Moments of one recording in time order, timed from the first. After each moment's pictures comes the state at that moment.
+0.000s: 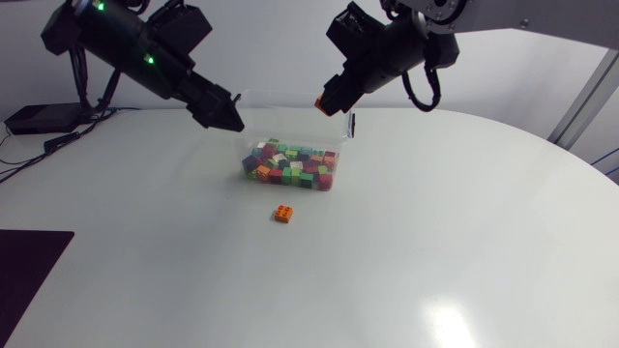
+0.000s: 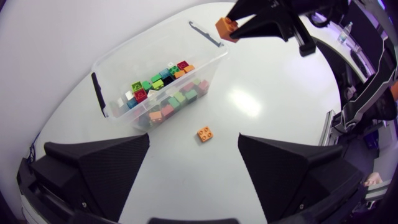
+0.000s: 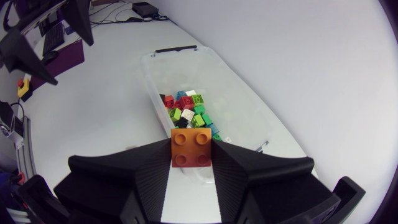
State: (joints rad) left arm -0.29 1.67 1.69 -1.03 0.30 0.46; right arm 0.46 1.86 1.76 -0.66 -0.17 -0.44
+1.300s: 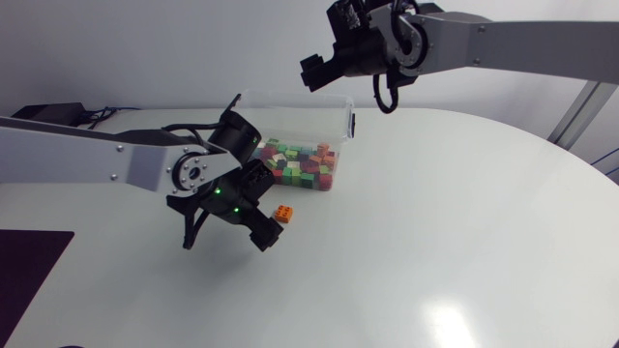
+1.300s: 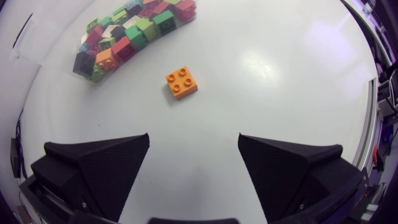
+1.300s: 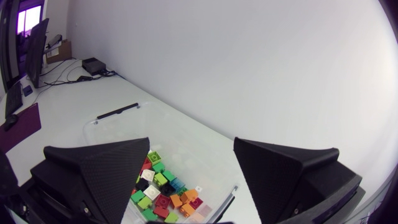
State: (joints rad) left arm -0.54 1.75 1.06 -0.45 0.01 0.25; right arm 0.46 1.92 1.67 -0.11 0.00 -0.21
